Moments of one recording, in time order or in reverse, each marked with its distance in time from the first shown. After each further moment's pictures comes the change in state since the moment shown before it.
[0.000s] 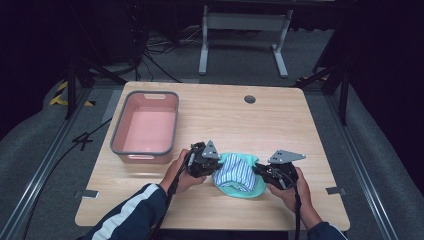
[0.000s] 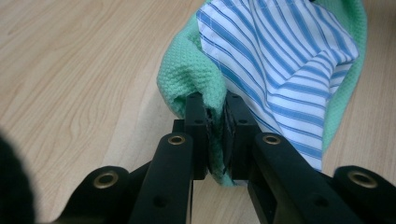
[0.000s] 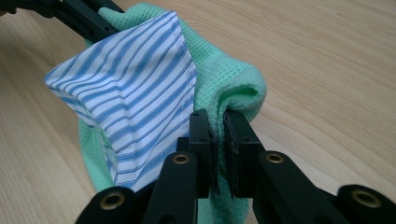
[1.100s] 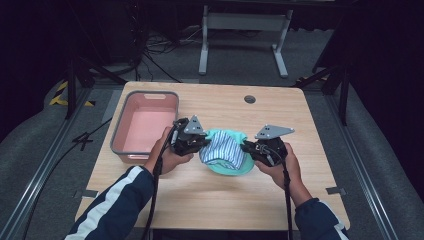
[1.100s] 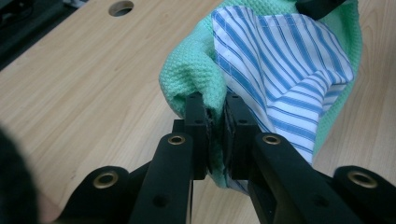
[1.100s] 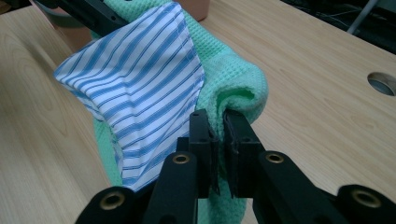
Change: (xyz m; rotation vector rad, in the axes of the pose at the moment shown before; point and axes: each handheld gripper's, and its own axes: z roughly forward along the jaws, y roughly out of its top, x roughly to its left) left arm 0.042 0.024 -0.069 -0.068 0.114 -0.007; right arm 0.007 0.082 0.003 -0.051 -0.002 -0.078
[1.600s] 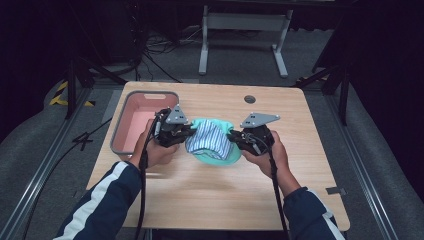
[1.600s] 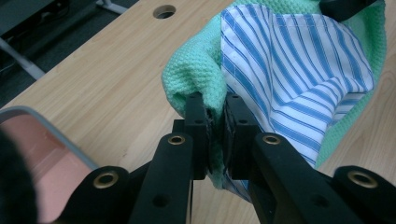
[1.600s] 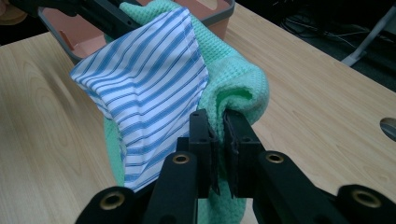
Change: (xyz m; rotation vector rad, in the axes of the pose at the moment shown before) left arm 0.028 -0.008 -0.032 -0.017 0.077 -0.053; right arm 0.014 0.045 0.015 -0.024 0.022 -0.045
